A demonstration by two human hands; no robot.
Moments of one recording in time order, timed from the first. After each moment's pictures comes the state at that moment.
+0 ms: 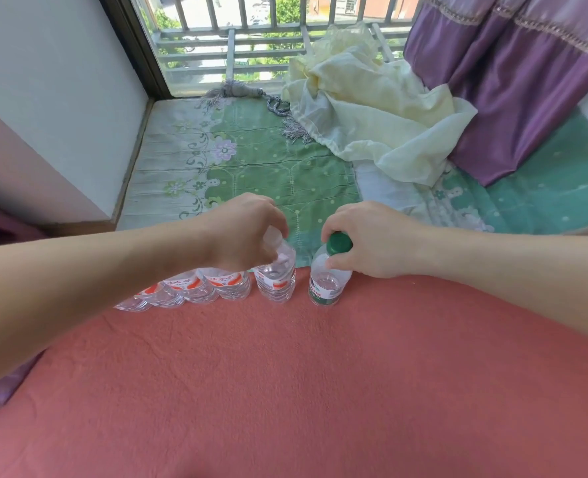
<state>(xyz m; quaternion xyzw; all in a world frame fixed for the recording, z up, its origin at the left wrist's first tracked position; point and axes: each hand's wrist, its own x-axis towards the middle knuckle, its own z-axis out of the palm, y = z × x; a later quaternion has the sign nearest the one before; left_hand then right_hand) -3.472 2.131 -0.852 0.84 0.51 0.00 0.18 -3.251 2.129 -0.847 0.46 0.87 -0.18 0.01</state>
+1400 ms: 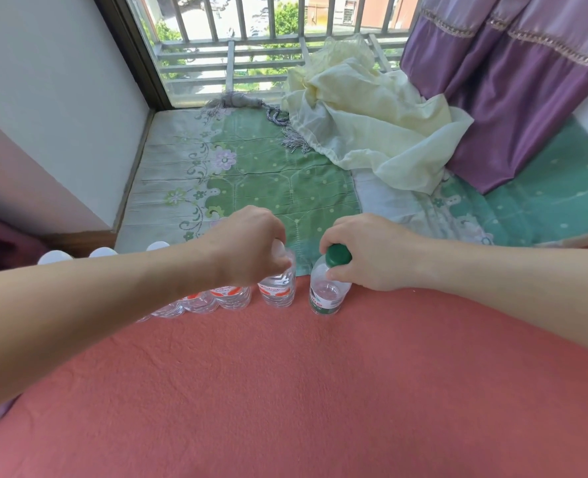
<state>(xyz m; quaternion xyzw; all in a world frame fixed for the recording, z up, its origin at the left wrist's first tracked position) -3.464 2.124 -0.857 0.82 0.55 0.01 0.16 -3.252 2.126 -0.846 0.47 0.86 -0.19 0.03</state>
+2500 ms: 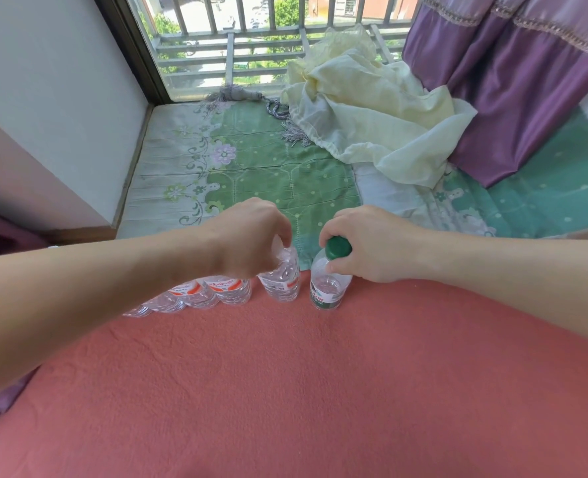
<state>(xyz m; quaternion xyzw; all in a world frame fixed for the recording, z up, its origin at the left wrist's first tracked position) -3.462 2.127 -0.849 0.84 0.52 -0.01 0.16 -3.251 2.130 -0.847 0.46 0.86 -0.19 0.02</state>
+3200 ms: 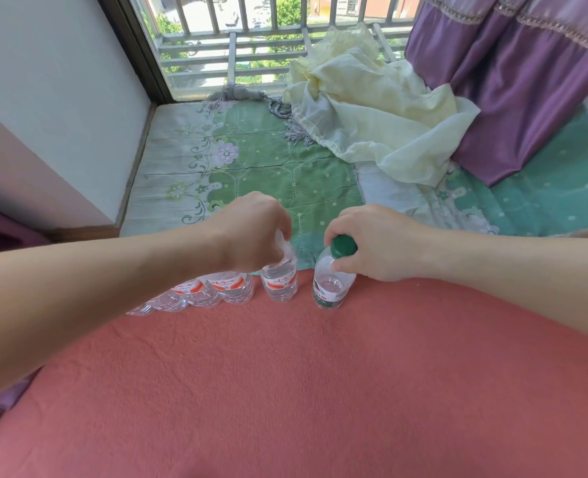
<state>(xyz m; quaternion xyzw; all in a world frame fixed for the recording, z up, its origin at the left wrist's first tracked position) -3.460 2.131 -0.849 0.82 0.55 0.01 0.16 -3.248 2.128 -0.845 0.47 0.86 -0.19 0.02</state>
